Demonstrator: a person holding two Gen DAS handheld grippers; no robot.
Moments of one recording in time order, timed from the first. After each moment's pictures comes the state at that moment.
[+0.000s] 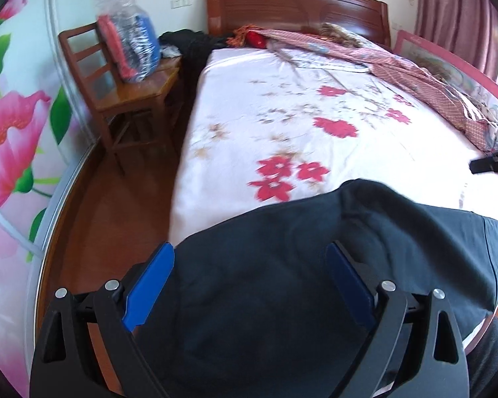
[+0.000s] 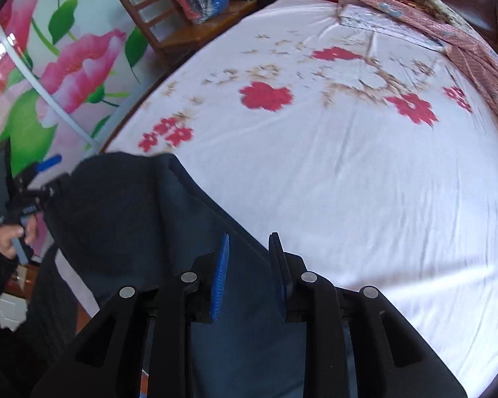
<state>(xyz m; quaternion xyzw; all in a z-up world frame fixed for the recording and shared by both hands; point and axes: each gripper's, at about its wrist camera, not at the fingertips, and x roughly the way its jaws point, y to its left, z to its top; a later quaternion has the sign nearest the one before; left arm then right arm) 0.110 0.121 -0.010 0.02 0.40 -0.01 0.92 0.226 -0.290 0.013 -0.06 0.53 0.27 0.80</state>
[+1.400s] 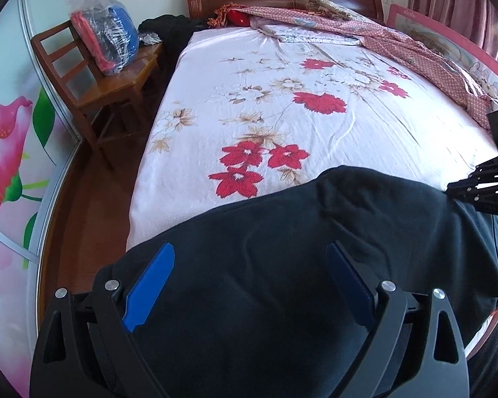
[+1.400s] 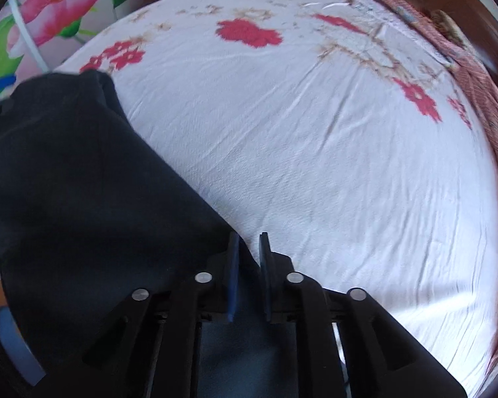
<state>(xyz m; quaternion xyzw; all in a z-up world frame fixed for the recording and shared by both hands) 0.139 0.086 -0.034 0.04 0.44 -0.01 0.90 0.250 -0.267 -0.070 -0.18 0.52 0.20 0.81</state>
